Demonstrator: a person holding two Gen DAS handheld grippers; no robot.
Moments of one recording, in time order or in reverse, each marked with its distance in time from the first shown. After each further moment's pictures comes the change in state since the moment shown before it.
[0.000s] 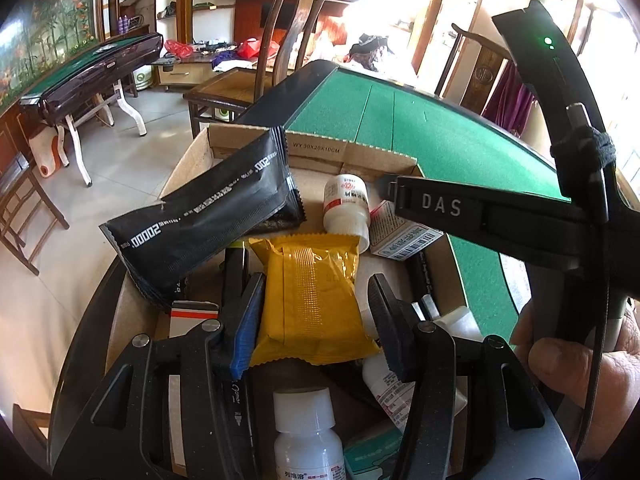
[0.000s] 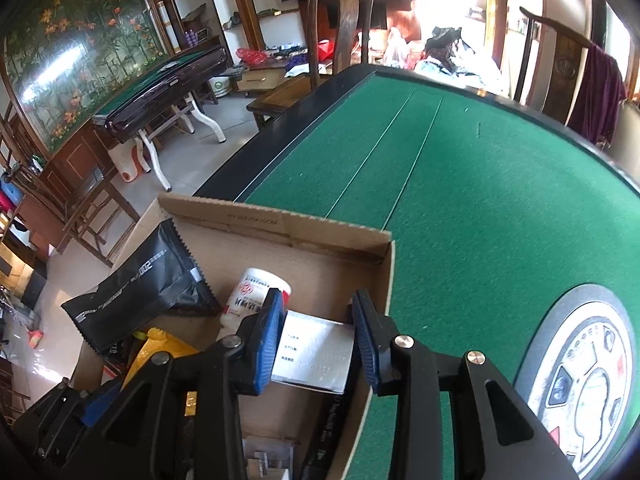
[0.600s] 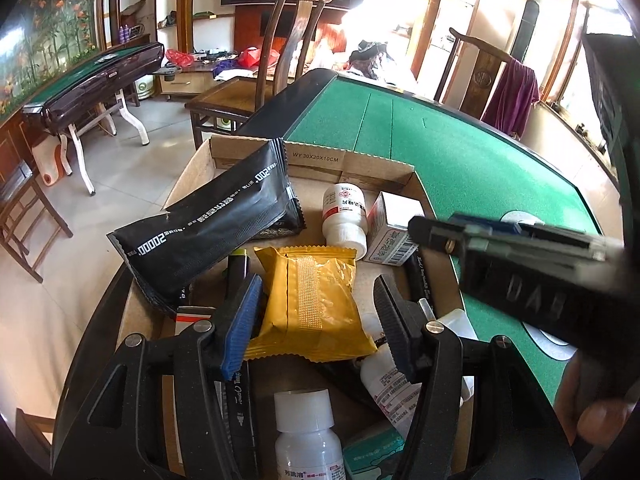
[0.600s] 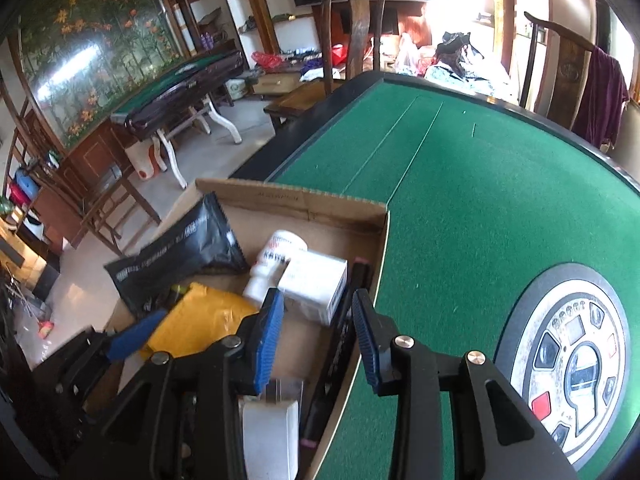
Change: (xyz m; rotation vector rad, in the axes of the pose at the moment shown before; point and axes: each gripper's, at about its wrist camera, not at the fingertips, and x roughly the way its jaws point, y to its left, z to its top) left arm -0.005 -0.003 0.004 0.016 -0.025 0.016; right arm -0.035 0.003 -0.026 -0.028 0.022 0.069
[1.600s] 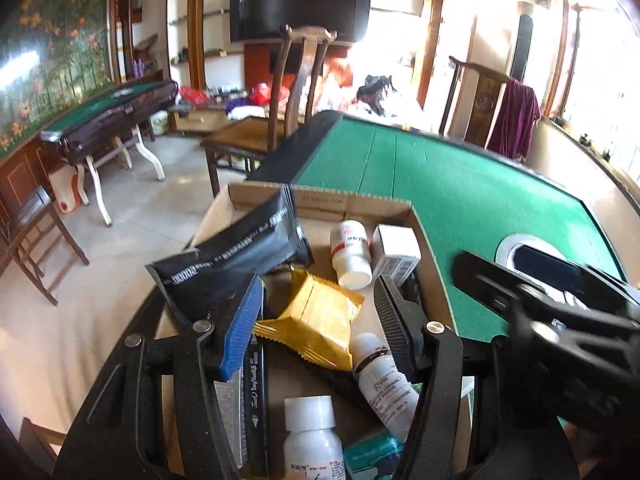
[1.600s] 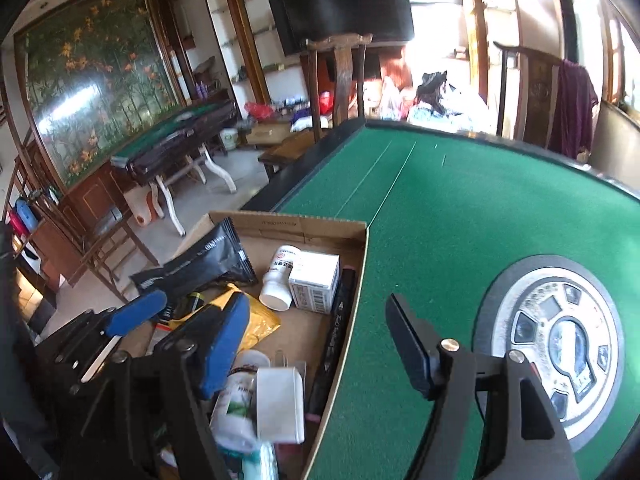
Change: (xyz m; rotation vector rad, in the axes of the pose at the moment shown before) left arm -0.036 -0.010 -0.004 0.021 -0.161 0.060; right arm -0.069 0.002 -0.045 0.054 -0.266 -0.043
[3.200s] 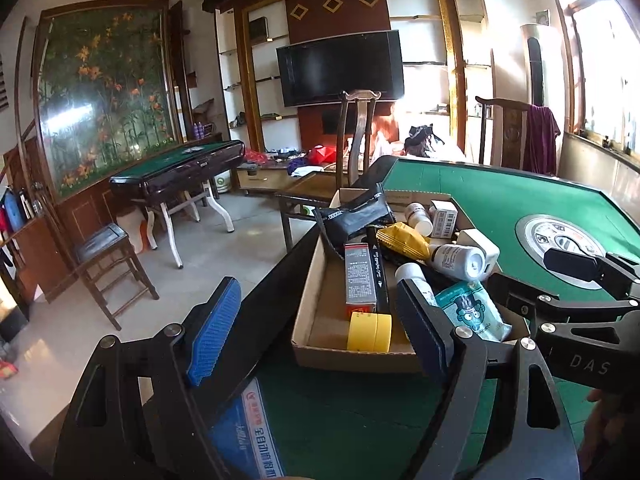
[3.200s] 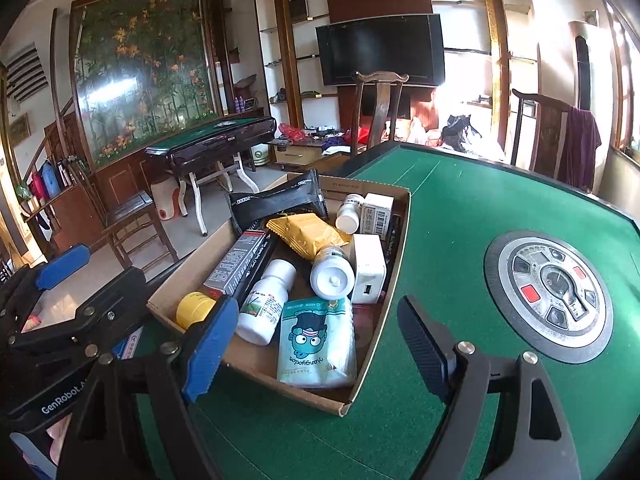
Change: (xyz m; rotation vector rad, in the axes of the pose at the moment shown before) left arm -0.139 0.040 -0.120 0.047 -0.238 0.209; right arm -0.066 0.059 -0.109 -0.145 -0.091 0.050
